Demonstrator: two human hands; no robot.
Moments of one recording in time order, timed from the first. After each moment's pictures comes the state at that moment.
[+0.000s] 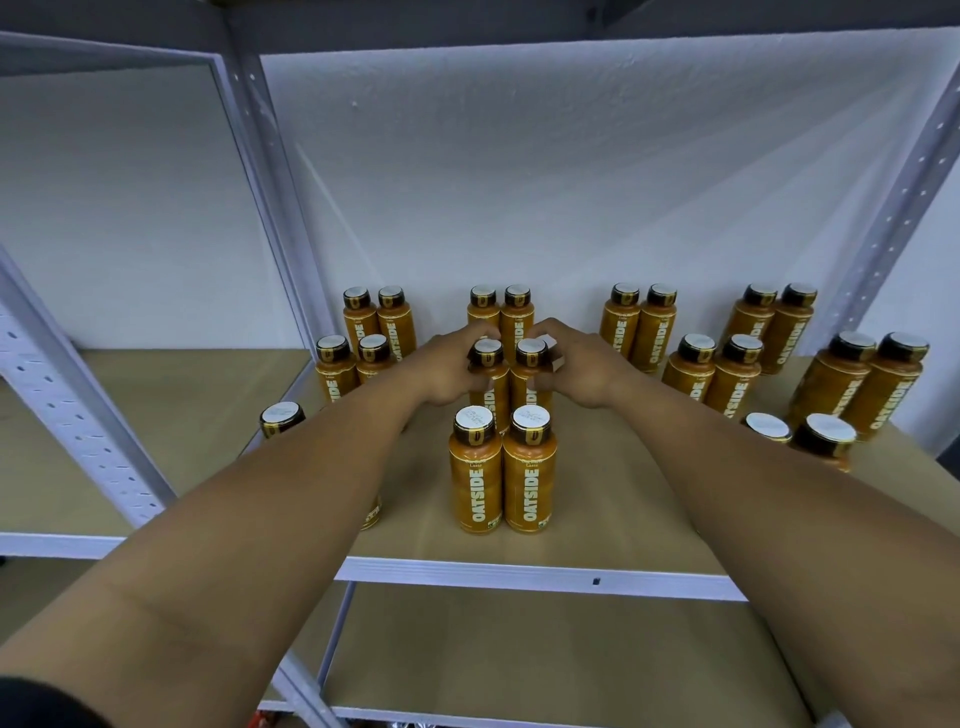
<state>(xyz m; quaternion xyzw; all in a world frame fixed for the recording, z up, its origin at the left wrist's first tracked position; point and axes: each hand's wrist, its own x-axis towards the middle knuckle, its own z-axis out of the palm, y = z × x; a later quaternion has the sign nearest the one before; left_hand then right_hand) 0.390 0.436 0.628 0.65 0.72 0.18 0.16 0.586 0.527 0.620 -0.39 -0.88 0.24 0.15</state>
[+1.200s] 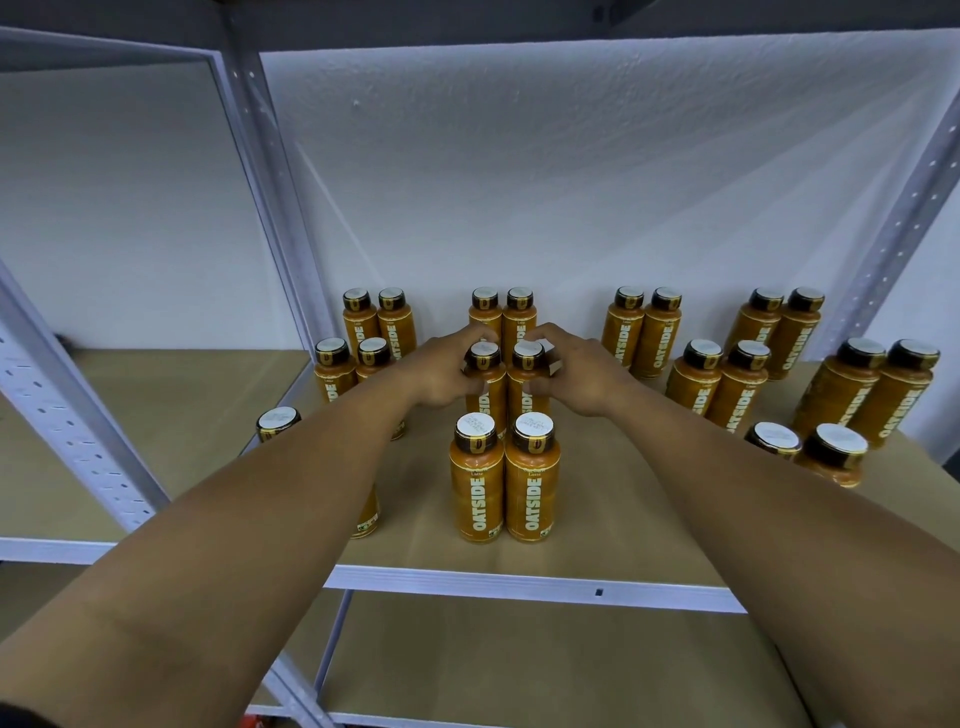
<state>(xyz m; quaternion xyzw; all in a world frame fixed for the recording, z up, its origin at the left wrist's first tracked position) 0.382 0.436 0.631 0.65 0.72 0.17 0.17 0.581 0.520 0.621 -0.39 -0.88 0.22 0.16</state>
